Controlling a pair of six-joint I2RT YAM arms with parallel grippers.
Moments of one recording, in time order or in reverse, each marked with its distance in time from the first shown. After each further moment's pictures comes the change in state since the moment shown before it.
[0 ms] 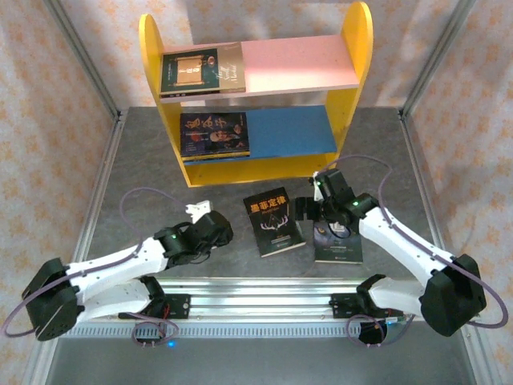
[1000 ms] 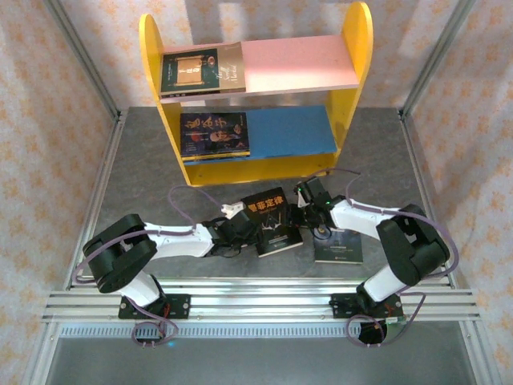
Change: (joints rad) left arm -0.037 0.494 0.105 0.364 0.135 -0.026; right arm 0.025 0.377 -0.075 0.361 -0.120 0.098
